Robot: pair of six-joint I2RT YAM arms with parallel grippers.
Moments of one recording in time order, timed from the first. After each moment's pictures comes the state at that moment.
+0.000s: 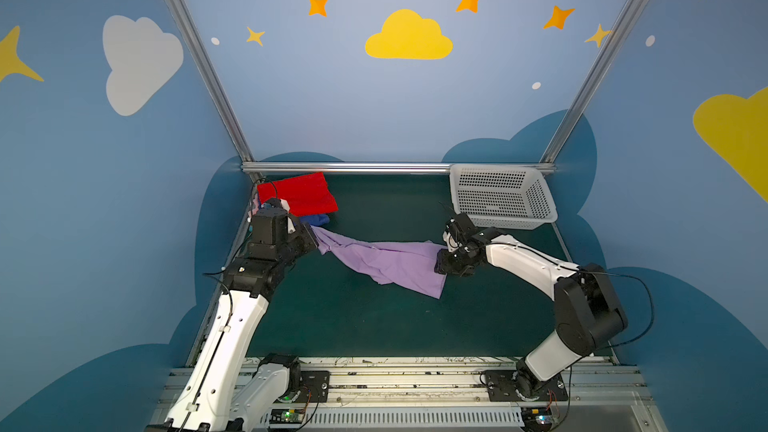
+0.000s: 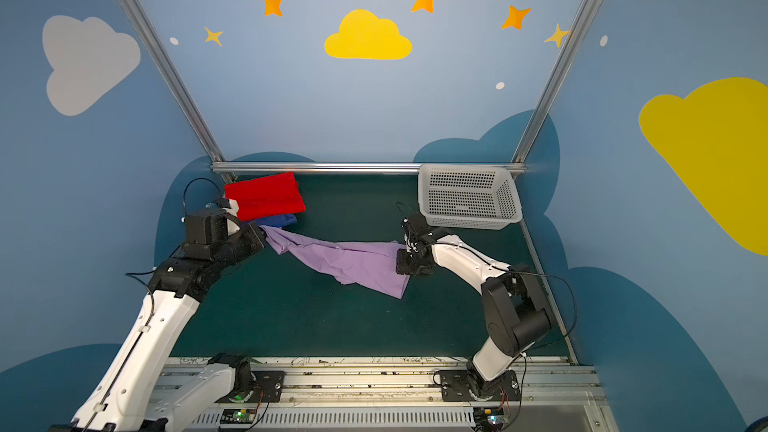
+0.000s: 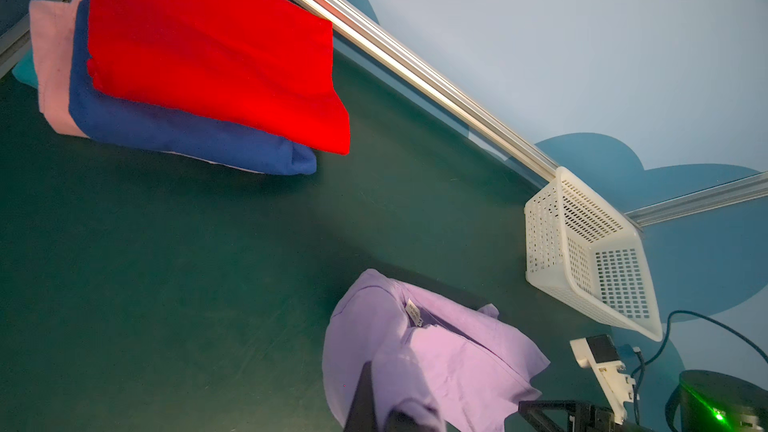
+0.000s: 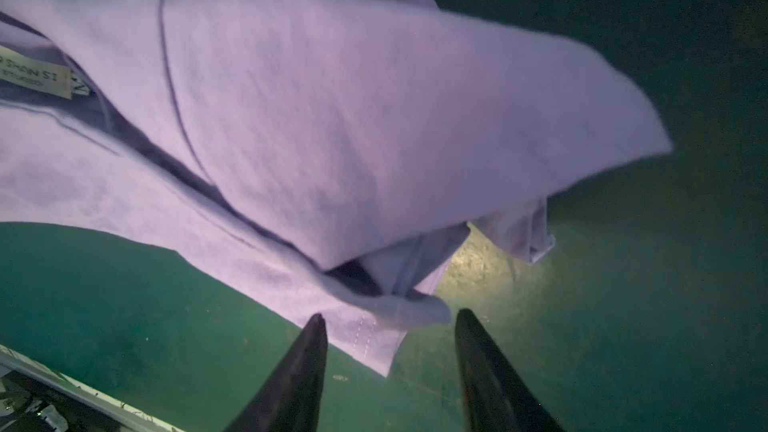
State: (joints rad) left arm -0.10 0.96 1.04 -0.68 0.10 -0.61; right arm 0.54 1.65 1.11 -0.71 -0.16 0.49
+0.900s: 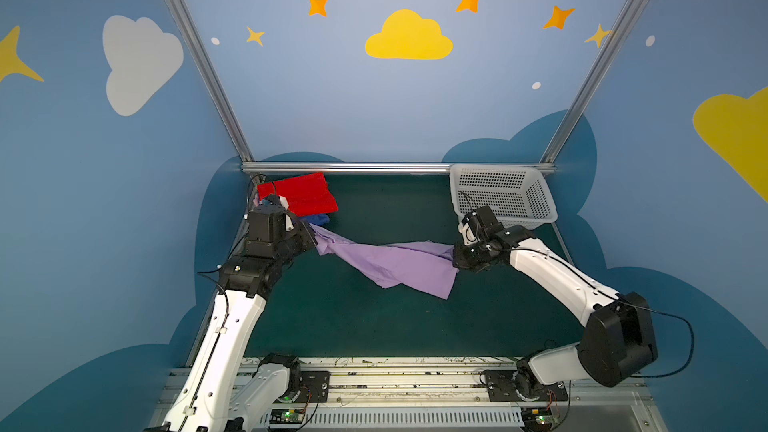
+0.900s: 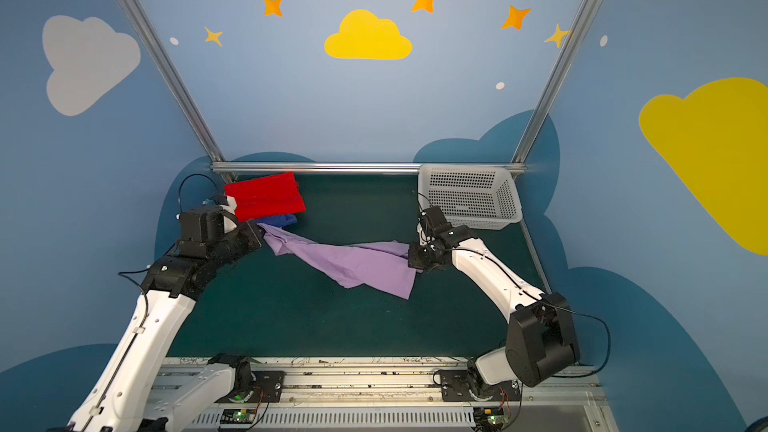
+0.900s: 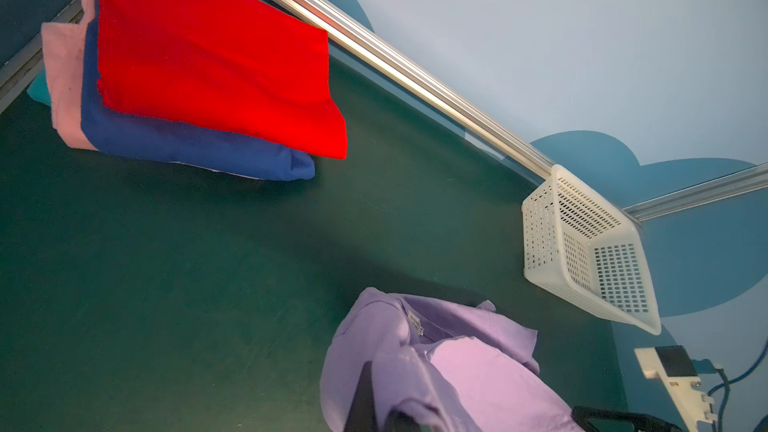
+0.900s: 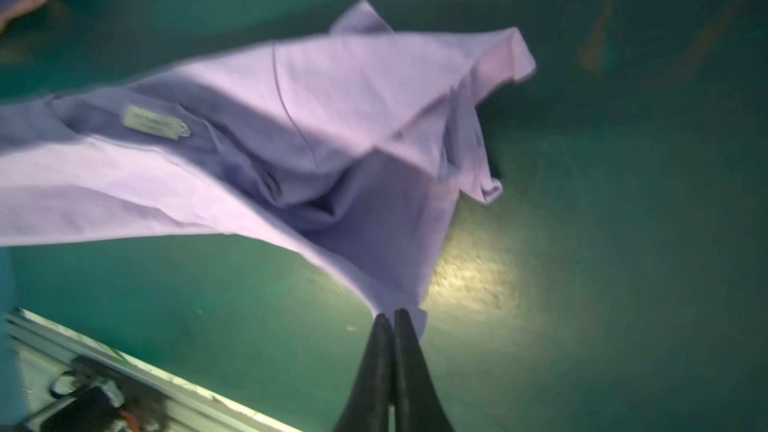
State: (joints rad) left arm -0.10 0.97 1.09 -0.73 0.10 -0.58; right arm 0.48 1.44 1.09 -0.81 -0.18 0.48
